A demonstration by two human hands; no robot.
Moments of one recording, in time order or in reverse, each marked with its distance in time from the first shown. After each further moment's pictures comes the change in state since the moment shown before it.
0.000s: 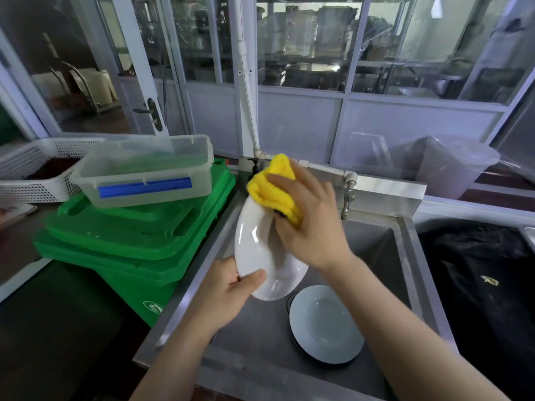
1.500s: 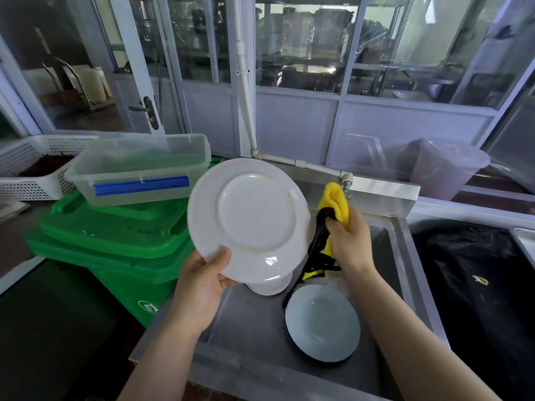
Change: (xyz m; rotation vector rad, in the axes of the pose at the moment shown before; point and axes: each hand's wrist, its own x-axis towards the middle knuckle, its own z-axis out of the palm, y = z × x) left_hand 0.000 0.005 -0.009 -0.693 0.220 -0.116; right_hand -0.038 0.065 0.006 0.400 0.187 0.723
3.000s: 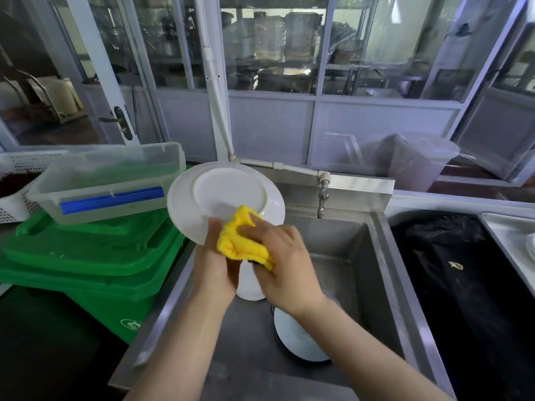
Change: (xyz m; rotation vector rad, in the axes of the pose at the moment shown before) left_hand 0.047 -0.026 0.054 -0.202 0.100 -0.162; right_hand -0.055 -0.022 0.025 -0.312 -0.219 -0.729
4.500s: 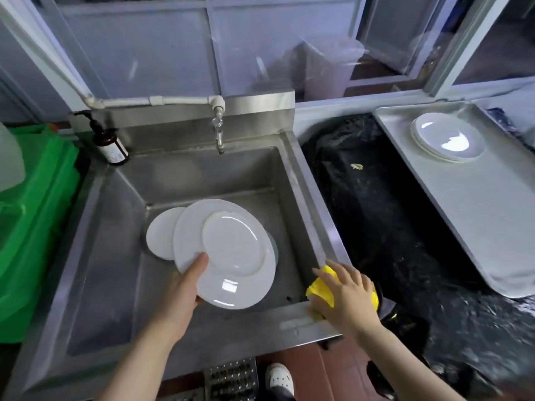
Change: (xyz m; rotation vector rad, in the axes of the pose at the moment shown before) left_hand -0.048 -0.144 -0.008 0.697 -0.175 -0.333; right_hand -0.297 0.141 -0.104 -0.605 -0.423 0.937
